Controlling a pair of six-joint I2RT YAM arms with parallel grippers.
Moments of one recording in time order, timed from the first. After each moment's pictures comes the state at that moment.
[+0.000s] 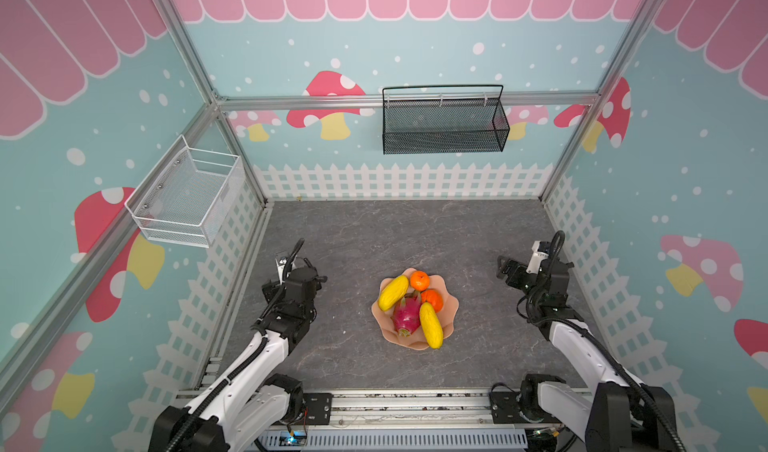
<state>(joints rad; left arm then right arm) -0.22 0.95 0.39 0.03 -0.73 -0.29 -0.07 1.07 0.39 0.25 -0.05 0.32</state>
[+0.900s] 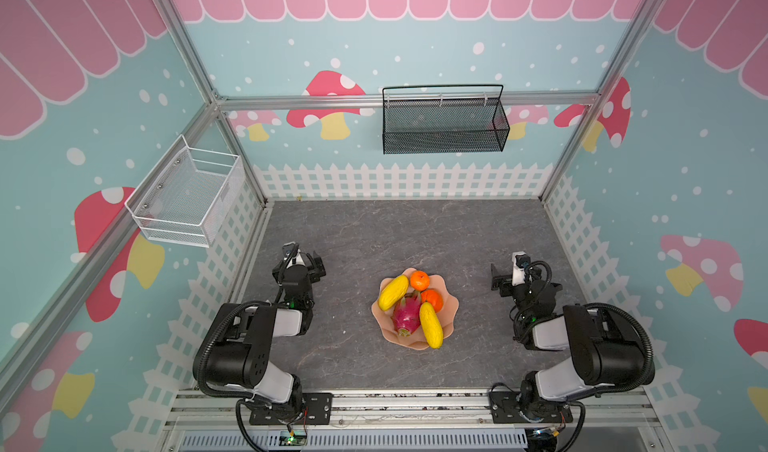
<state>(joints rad) -0.06 1.54 0.37 0.91 -0.36 -0.13 -0.07 1.52 0.20 1.16 -0.12 -0.14</state>
